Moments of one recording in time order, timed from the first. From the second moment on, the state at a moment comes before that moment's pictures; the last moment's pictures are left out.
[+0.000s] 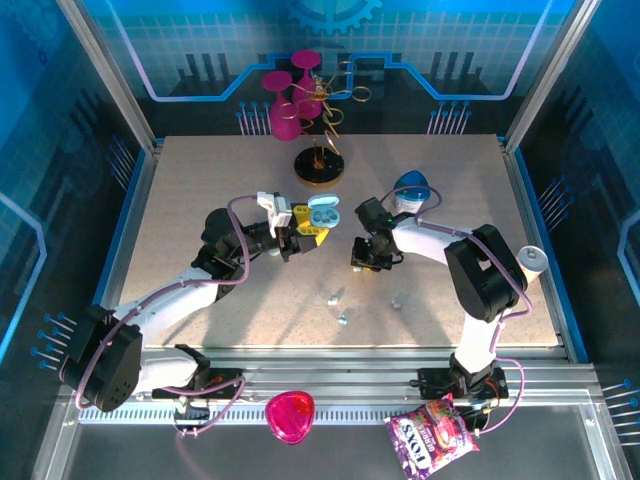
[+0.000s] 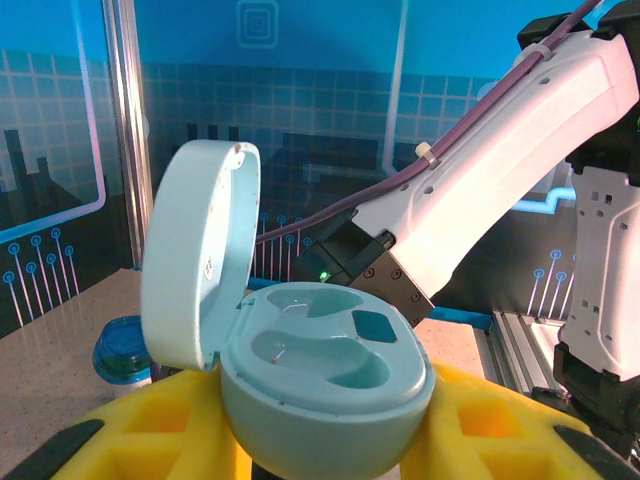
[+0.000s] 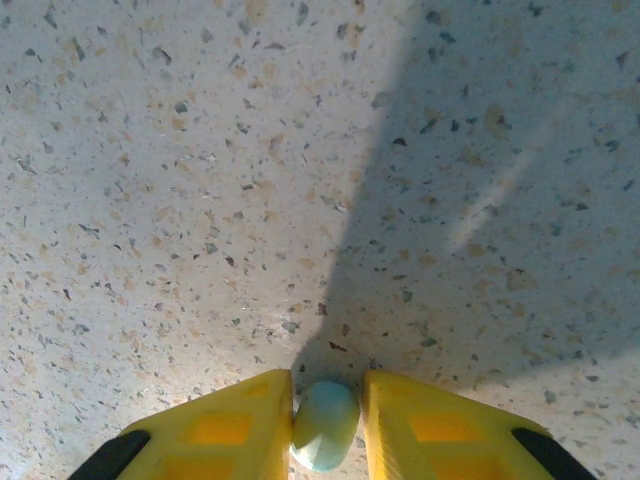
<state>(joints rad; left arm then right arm) -0.46 1.25 0.65 0.79 0.81 -0.18 0.52 1.83 1.11 -0.56 -0.16 0.74</state>
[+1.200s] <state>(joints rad) -0.46 1.24 0.65 0.76 0.81 -0.17 0.57 1.88 1.35 -0.97 0.22 0.53</state>
